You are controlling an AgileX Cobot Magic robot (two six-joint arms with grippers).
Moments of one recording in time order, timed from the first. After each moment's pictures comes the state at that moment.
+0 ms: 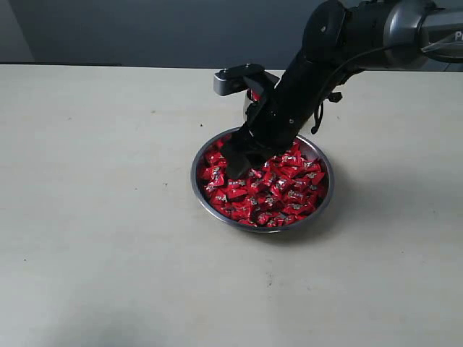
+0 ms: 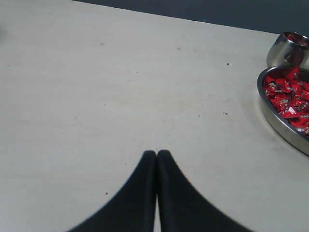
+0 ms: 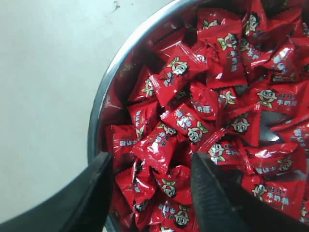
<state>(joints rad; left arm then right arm) 0.24 0.00 -0.02 -0.49 0.54 0.30 0.61 2.00 -1.42 0.53 0.91 -0.61</state>
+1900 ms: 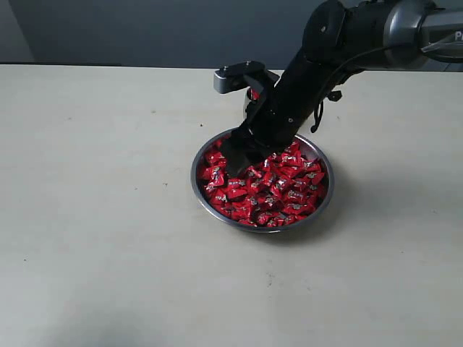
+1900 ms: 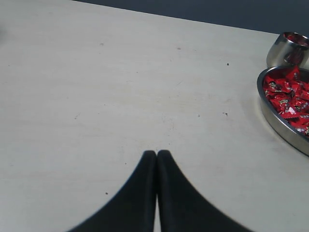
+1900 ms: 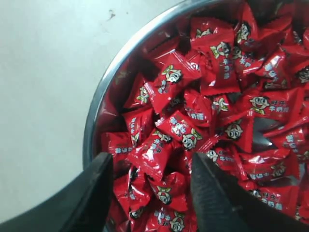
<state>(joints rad) 0.24 0.00 -0.02 -0.49 0.54 0.30 0.61 2.00 -1.42 0.53 0.89 -0.61</state>
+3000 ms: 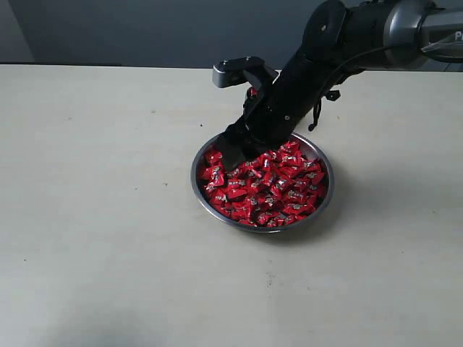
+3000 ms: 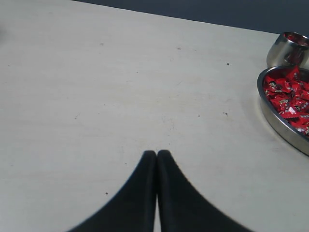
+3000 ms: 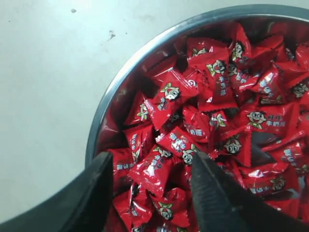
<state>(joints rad) 0.24 0.00 -0.02 -0.49 0.54 0.30 0.61 2.00 -1.42 0.56 0.85 -0.61</state>
